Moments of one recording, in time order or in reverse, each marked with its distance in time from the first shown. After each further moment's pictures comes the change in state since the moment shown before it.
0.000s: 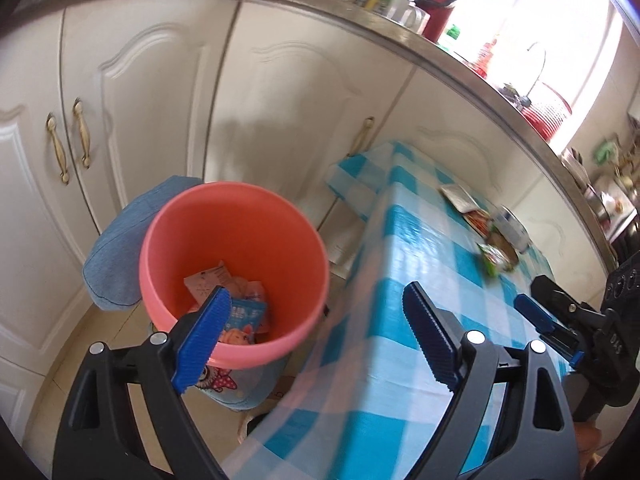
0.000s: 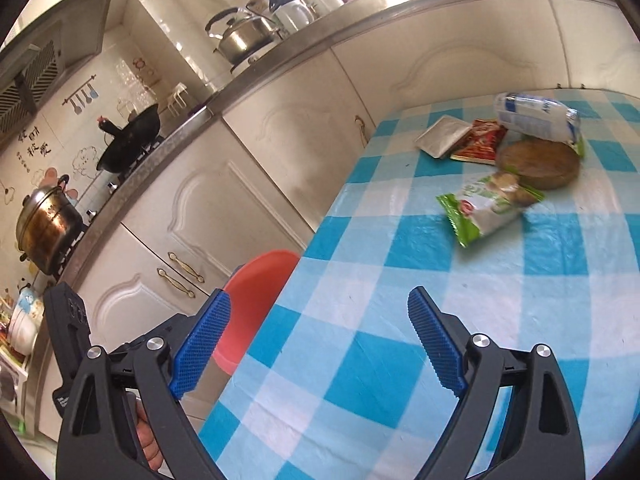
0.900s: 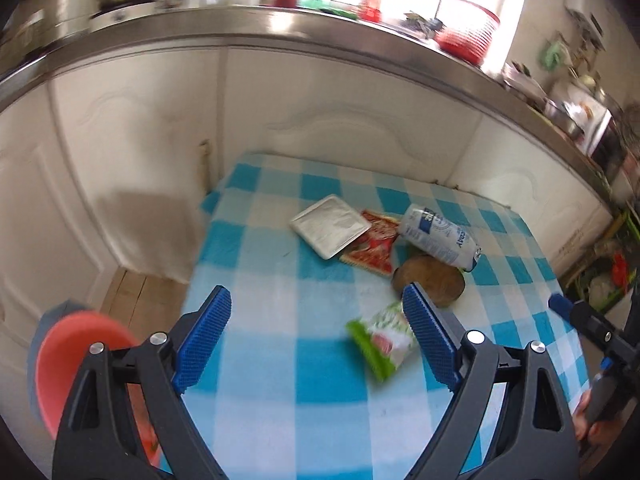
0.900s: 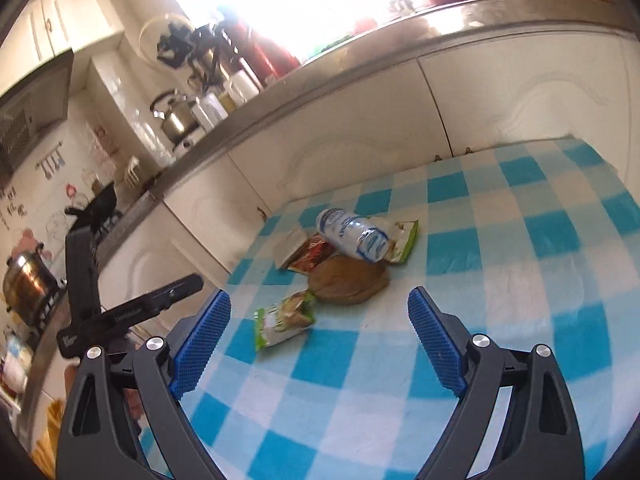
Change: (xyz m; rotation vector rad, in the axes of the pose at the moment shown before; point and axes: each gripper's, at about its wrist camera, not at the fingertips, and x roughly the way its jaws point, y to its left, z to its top) left arm 0.124 -0.207 0.077 0.389 0.076 -0.119; right arm -0.090 -0.149 0.082 0.052 -0.146 -0.118
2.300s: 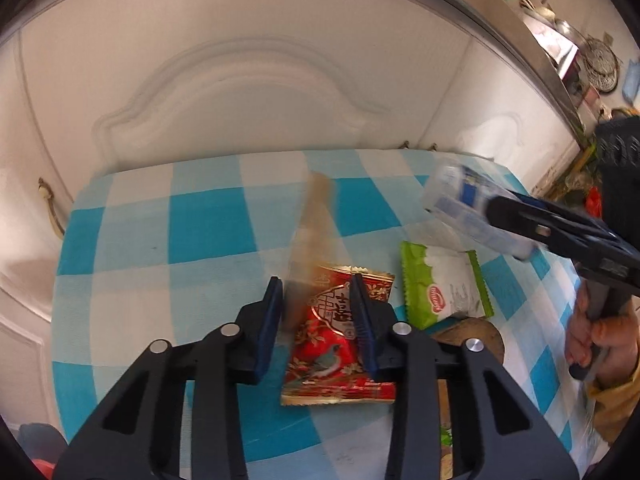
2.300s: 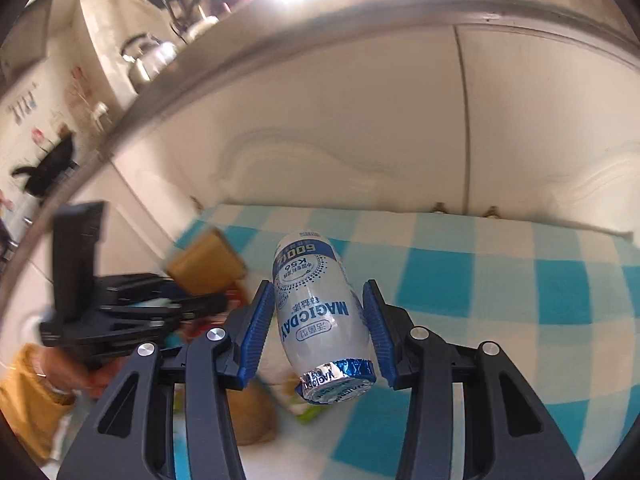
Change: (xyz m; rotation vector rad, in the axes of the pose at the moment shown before) left arm 0.157 -0.038 0.055 0.191 0.162 -0.219; right arm 0.128 -0.060 0.087 -0.211 0.131 -0.109
